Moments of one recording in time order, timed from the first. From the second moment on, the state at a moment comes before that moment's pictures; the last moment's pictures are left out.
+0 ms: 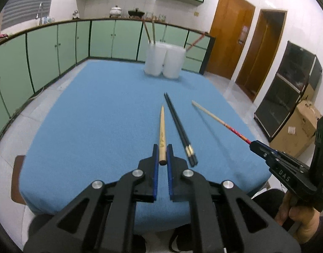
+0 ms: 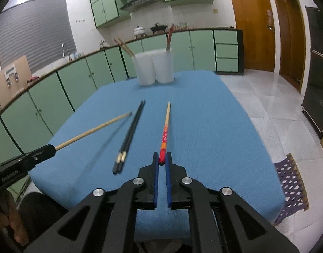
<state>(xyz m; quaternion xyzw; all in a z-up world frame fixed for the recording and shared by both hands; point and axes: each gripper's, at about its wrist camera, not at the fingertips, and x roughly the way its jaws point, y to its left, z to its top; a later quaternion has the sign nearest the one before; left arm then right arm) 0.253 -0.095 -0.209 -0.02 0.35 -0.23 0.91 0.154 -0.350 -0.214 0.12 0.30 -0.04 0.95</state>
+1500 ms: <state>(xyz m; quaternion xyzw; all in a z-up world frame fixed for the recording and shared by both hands) 0.382 -0.119 -0.082 0.03 0.32 -0.28 0.91 0.333 -0.388 -0.054 0.04 0.37 0.05 0.93</state>
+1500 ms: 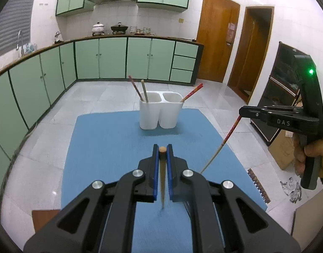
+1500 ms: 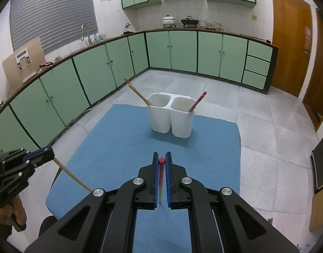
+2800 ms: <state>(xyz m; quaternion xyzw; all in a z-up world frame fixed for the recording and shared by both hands) 0.595 -0.256 -0.044 0.05 0.22 -0.23 0.95 0.531 -0.427 -0.023 0.01 0.29 -0.01 0.96</state>
